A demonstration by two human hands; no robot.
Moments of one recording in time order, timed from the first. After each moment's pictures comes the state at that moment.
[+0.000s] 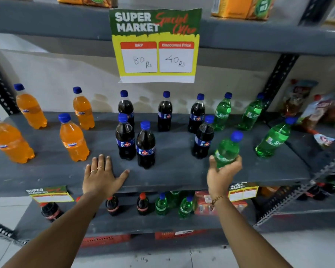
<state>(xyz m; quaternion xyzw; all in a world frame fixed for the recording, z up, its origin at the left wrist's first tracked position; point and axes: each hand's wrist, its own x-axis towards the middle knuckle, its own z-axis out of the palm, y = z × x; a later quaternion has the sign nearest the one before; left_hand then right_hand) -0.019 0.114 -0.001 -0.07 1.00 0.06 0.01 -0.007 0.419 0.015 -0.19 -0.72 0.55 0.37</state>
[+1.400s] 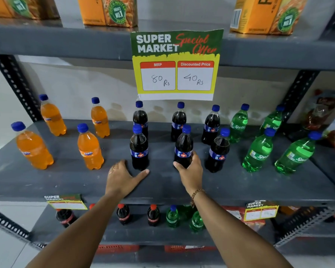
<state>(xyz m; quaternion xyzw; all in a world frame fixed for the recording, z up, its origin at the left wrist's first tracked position) -0.037 0.129 0.023 -0.11 0.94 0.32 -0.05 -0.059 0.333 0.021 -0.07 -0.78 0.60 0.14</state>
